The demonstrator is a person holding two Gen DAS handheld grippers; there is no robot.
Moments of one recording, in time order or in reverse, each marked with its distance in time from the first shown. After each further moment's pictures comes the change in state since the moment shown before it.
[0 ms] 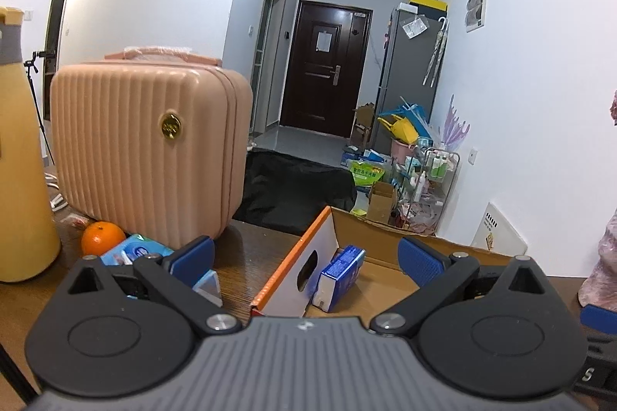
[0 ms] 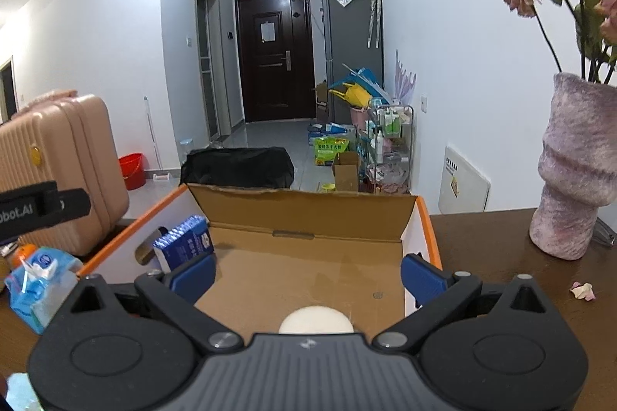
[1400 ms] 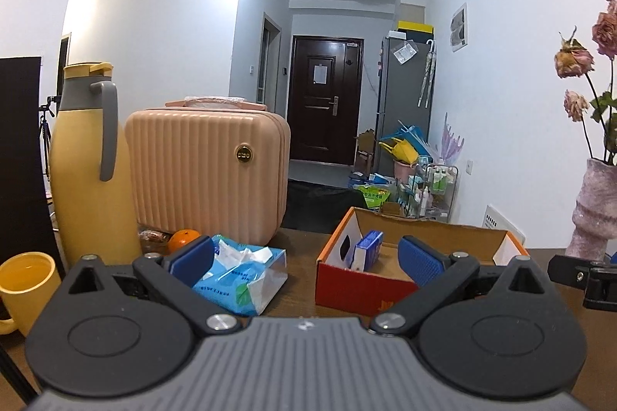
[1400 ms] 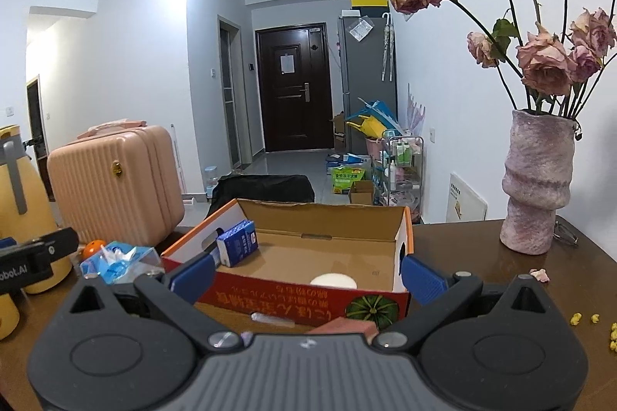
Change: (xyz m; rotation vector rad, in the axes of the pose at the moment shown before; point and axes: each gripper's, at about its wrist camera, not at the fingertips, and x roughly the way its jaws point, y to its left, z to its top) left arm -0.150 0.043 -0.033 0.083 -0.105 0.016; right arm -0.146 0.004 -0.031 -0.017 -0.098 0.058
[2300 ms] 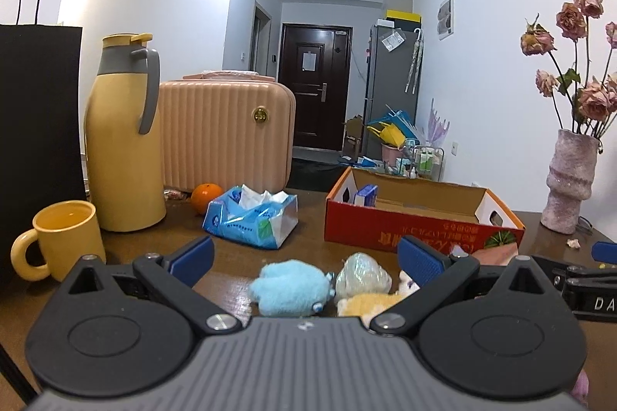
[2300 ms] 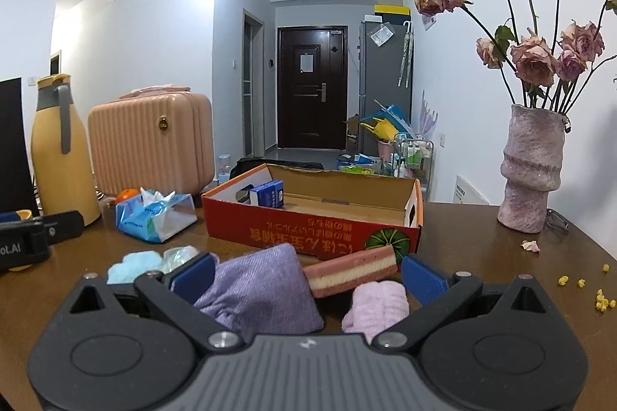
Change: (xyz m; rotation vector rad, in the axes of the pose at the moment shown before) left arm -0.079 0.037 -0.053 0.006 0.042 -0.048; right arm -0.071 0.033 -0.072 -0.087 -0.005 0.018
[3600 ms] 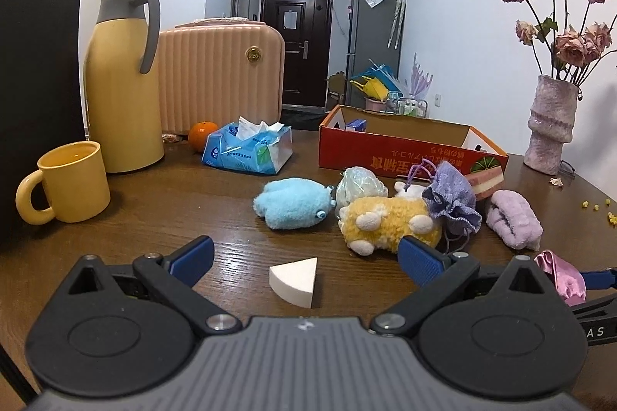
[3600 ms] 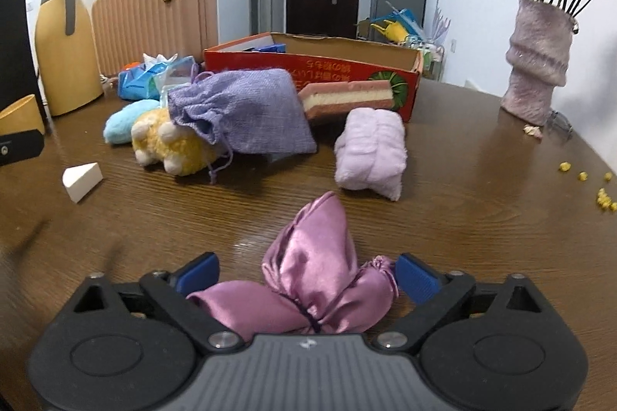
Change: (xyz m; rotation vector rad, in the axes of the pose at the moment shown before) left arm -0.022 0.019 -0.046 0.031 0.139 -0.053; right arm -0.011 -0.015 -0.082 -0.026 0.338 0.030
